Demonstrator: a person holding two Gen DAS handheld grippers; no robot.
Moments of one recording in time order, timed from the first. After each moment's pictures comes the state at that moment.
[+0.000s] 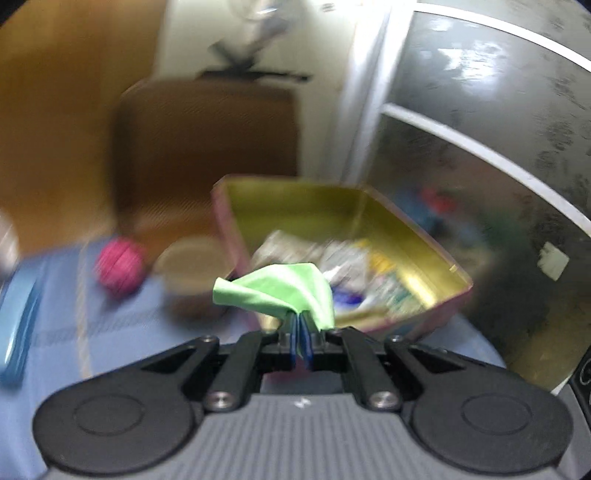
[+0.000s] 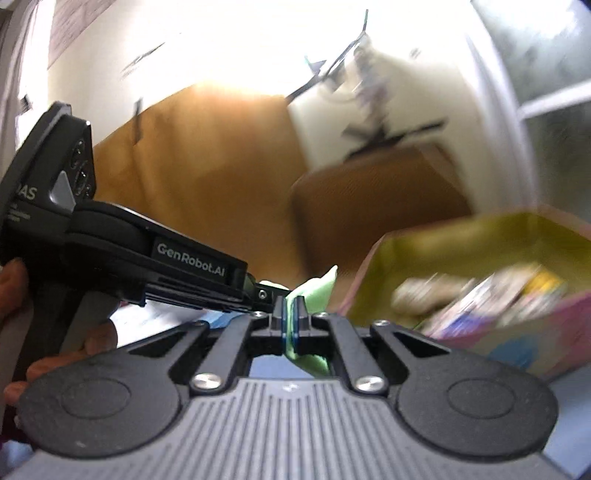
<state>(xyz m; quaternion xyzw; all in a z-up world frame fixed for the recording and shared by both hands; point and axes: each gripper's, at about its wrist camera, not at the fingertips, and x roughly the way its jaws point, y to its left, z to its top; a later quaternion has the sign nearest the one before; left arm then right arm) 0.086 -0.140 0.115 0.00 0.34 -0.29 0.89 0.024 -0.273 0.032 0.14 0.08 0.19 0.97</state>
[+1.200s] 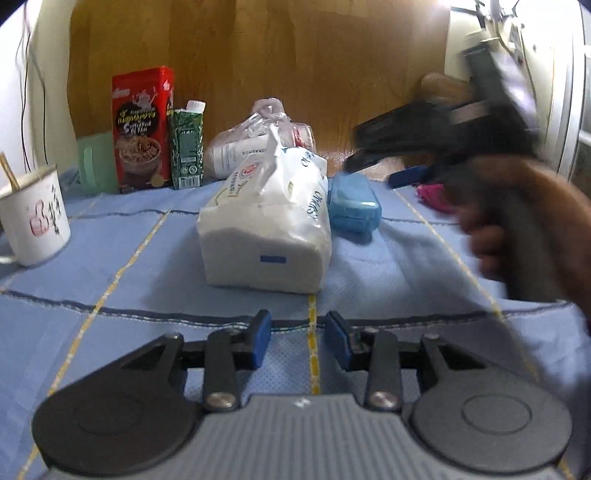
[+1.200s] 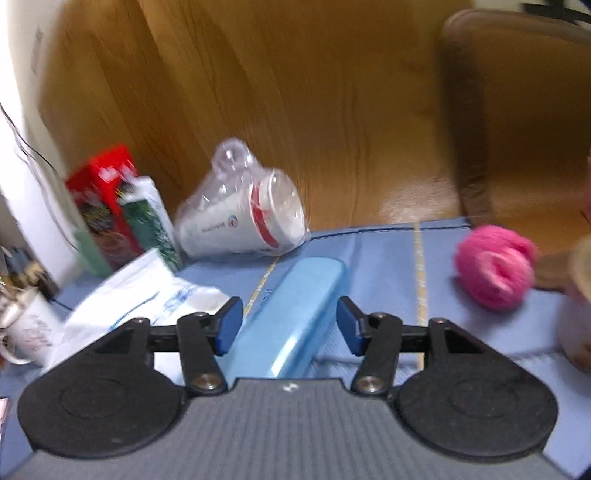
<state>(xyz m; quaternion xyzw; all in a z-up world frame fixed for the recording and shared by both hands) 0.000 0.128 0.002 -0.04 0.30 0.00 0.95 0.218 0.017 0.011 0.07 0.31 0.24 0.92</state>
